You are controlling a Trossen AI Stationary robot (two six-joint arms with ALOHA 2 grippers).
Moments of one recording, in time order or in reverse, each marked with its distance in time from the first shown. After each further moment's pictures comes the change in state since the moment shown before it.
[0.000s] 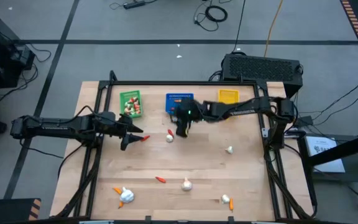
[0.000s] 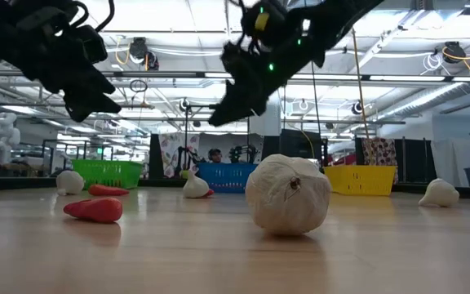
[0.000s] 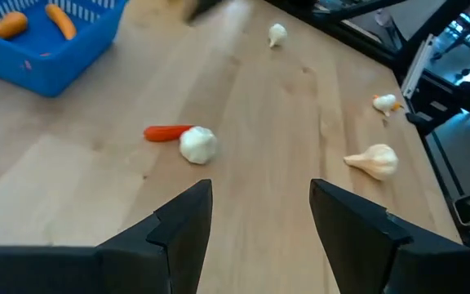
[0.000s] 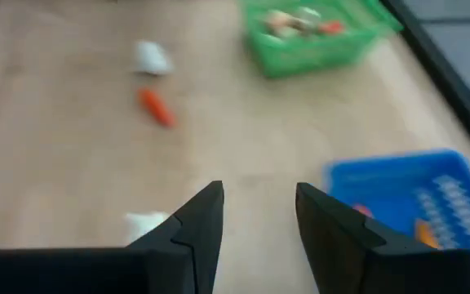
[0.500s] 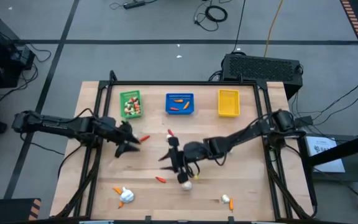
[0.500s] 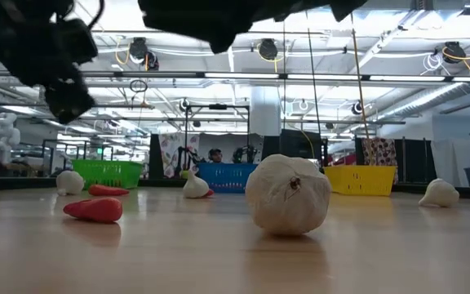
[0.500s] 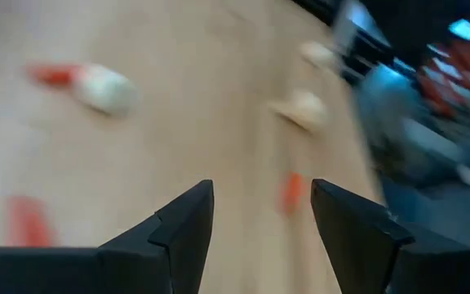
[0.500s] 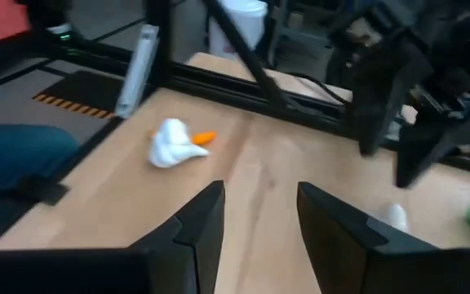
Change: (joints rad) left arm -0.139 0.002 0.001 -0.032 0.124 -0.108; right arm 0.412 0.056 0.001 0.378 0.018 -0.075
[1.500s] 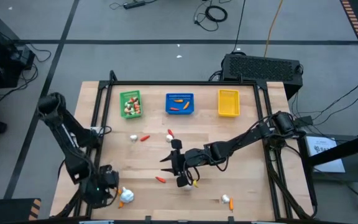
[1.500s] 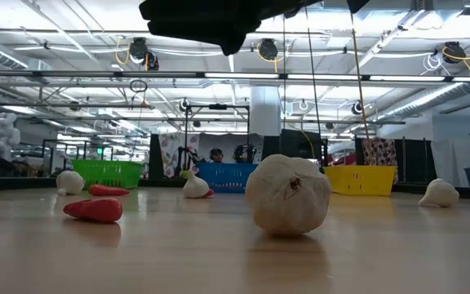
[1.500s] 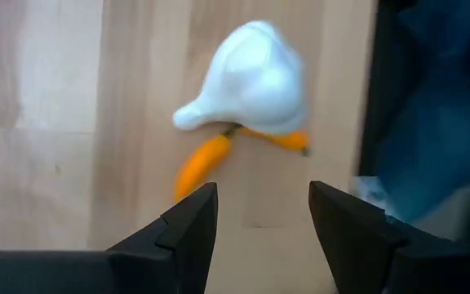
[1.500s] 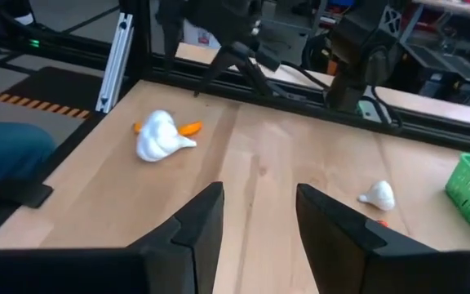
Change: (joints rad) left arm -1.043 0.690 0.456 -0.404 -0.350 -0.719; right arm 0.058 0.008 -0.001 -0.024 0.148 0.060
